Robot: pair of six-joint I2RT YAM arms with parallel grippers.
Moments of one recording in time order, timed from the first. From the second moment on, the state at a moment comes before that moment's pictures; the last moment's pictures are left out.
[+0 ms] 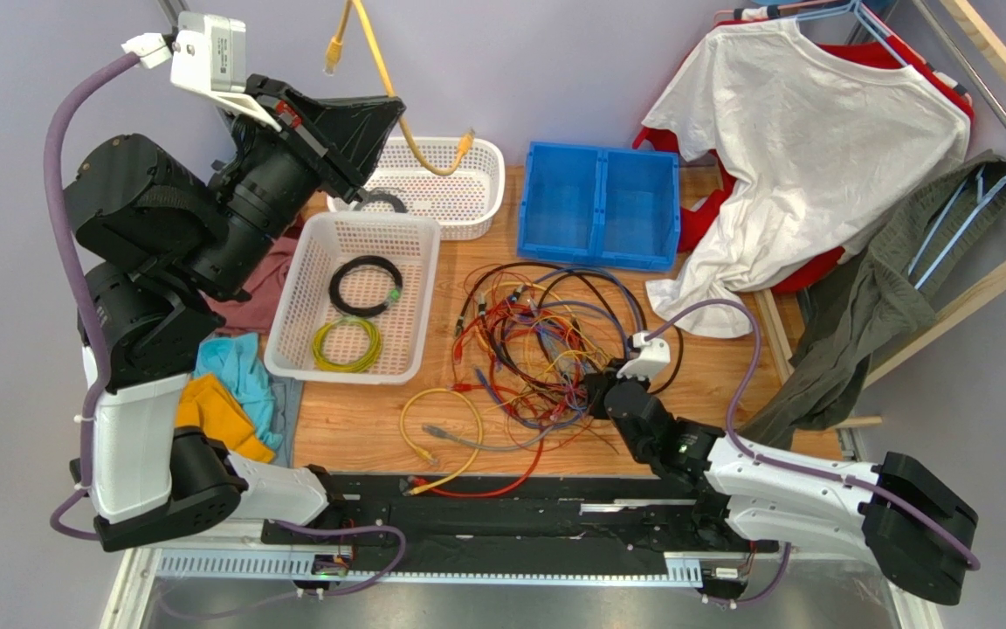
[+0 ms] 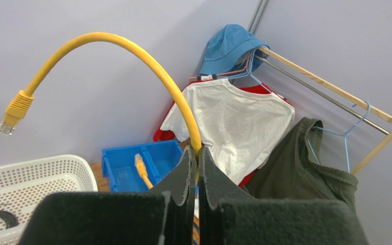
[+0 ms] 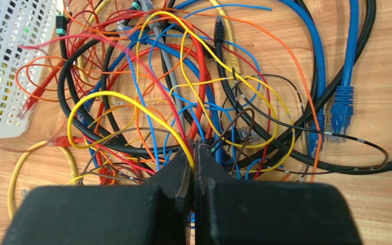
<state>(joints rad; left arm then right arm) -0.88 1.32 2.33 -0.72 -0.28 -0.24 0.99 0.94 0.27 0.18 0.66 0.77</state>
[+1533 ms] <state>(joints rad) -0.41 1.34 1.52 -0.65 -0.35 -0.34 1.05 0.70 0.55 -0.33 0.61 0.62</state>
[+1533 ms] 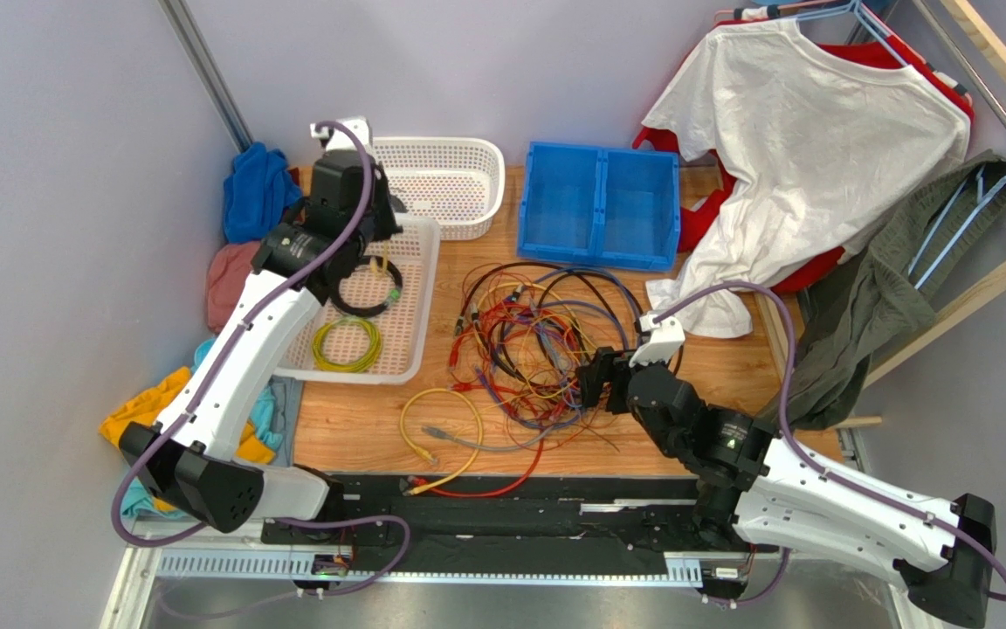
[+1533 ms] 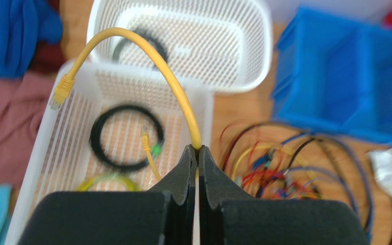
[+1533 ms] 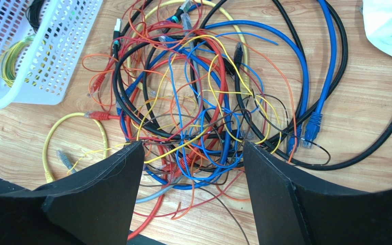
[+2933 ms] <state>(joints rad) -0.29 2.15 2.11 -0.40 -0.22 -0.40 1.03 0.72 0.58 -0.29 0.65 0.54</state>
